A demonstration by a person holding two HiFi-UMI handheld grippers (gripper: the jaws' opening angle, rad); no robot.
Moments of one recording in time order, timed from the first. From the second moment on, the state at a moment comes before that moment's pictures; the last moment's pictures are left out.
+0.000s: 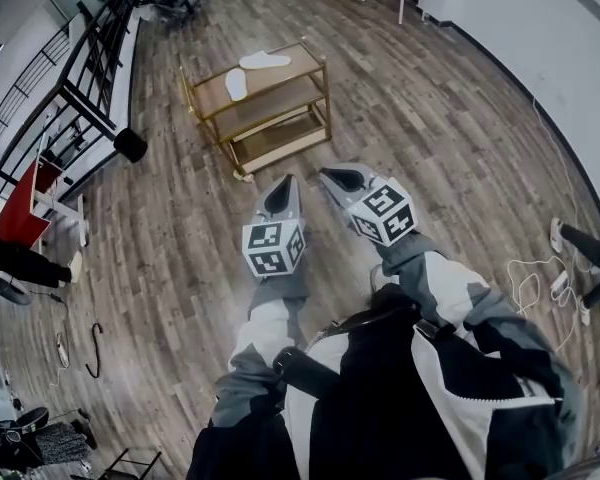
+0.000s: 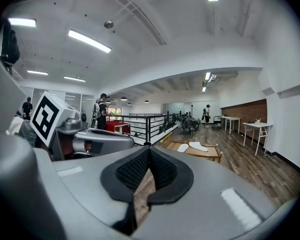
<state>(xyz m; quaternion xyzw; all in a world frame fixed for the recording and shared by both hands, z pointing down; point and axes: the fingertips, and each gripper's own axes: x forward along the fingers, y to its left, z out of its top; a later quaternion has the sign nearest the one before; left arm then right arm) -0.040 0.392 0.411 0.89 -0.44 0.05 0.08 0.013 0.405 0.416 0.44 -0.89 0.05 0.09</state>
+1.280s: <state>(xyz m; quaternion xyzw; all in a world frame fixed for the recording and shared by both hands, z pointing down) 0.056 0.123 0.411 0.85 -0.52 0.09 0.05 0.127 0.116 0.406 0.35 -0.93 0.05 0.07</state>
